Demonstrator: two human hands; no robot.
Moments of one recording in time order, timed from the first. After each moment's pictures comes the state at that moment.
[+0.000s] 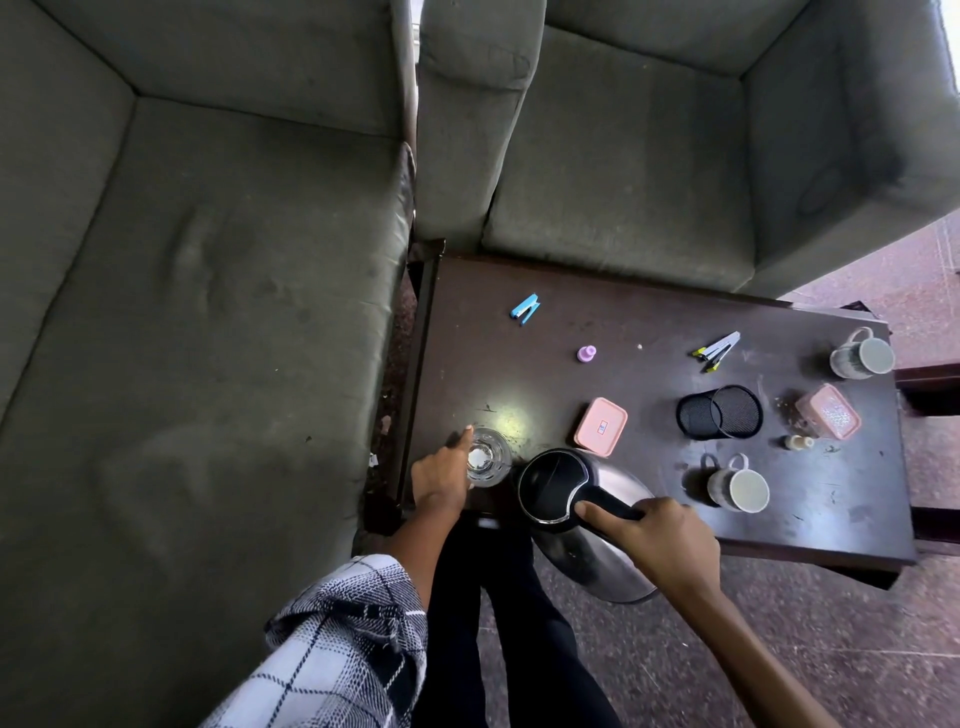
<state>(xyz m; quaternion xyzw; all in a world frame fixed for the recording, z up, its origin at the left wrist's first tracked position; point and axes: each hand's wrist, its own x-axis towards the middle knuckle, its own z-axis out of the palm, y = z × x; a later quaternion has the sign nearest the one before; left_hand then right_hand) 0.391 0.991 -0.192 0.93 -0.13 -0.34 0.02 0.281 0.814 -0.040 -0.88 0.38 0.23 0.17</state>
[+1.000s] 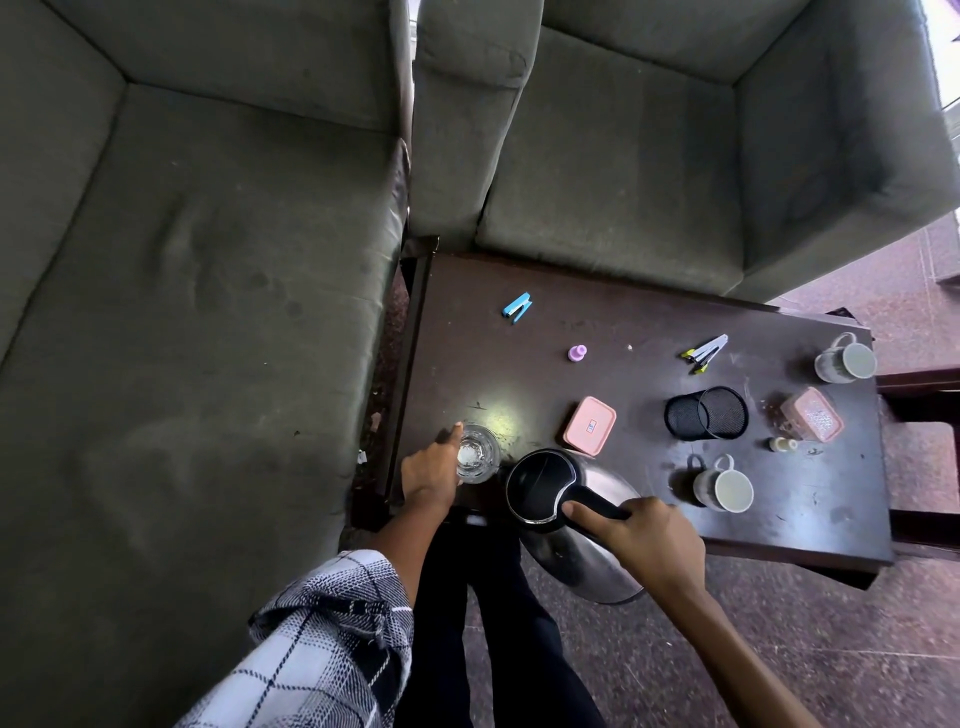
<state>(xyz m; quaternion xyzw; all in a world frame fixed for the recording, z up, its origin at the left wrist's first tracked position) 0.390 0.989 -0.193 0.93 -0.13 -0.33 0.02 0.280 0.815 -0.036 -0.88 0.37 0.25 0.17</state>
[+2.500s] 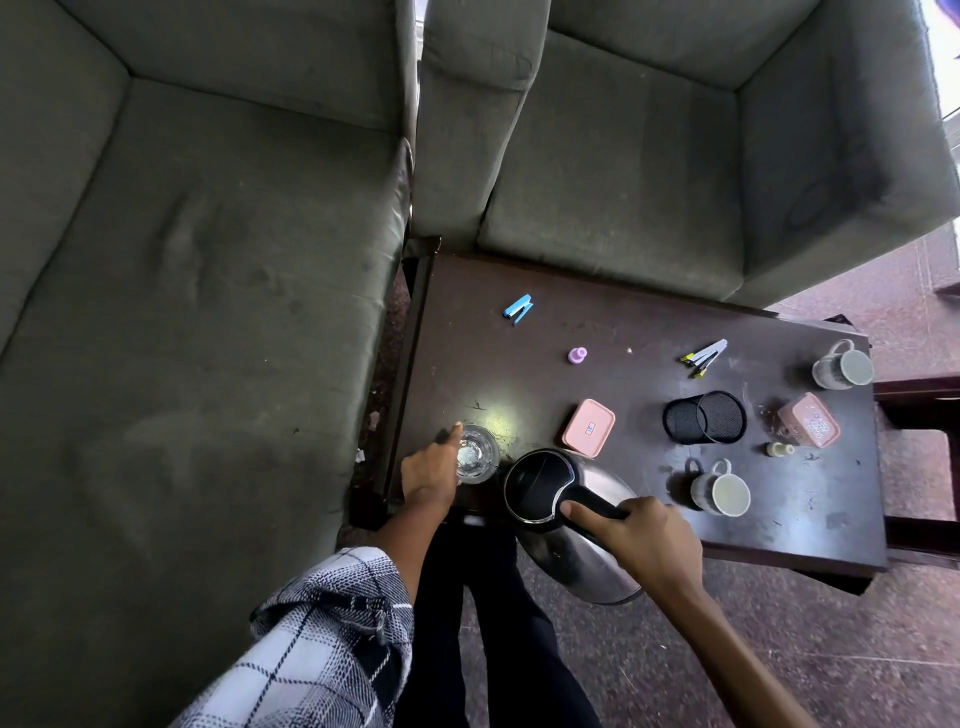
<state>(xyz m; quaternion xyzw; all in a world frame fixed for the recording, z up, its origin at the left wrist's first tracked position) 0.390 0.989 -0.193 0.93 -0.12 -0.34 0.02 0.283 0.816 -0.032 -0.88 0.38 0.24 0.18</state>
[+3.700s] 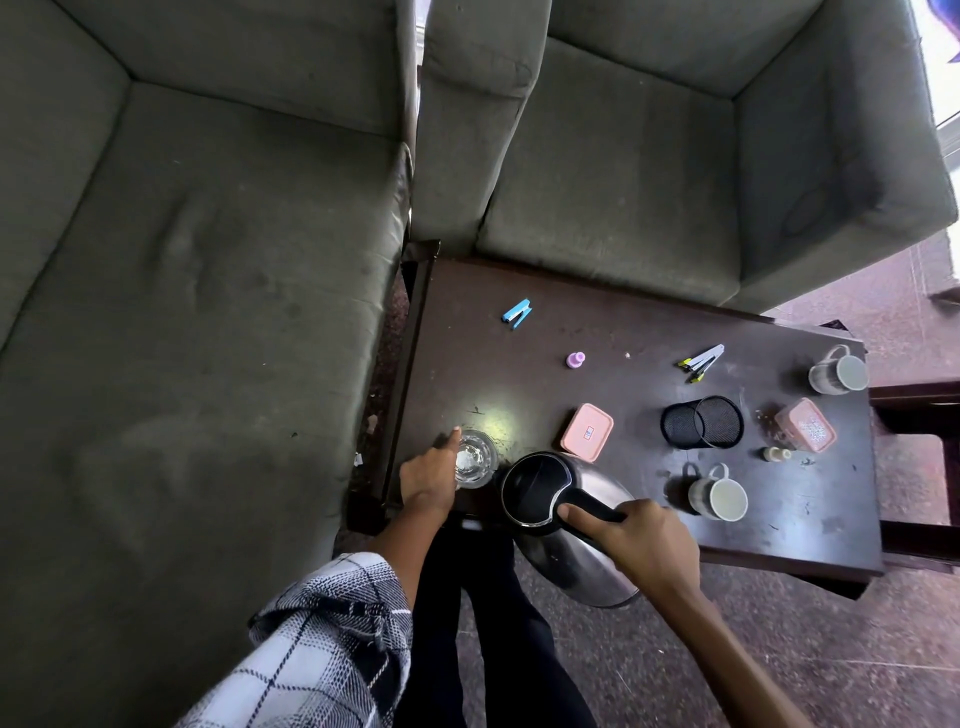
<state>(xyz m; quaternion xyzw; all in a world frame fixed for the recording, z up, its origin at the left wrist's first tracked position) 0.390 0.989 -0.188 0.93 -0.12 -0.34 0.02 0.287 0.816 -0.031 -0.87 0.38 0.25 0.18</state>
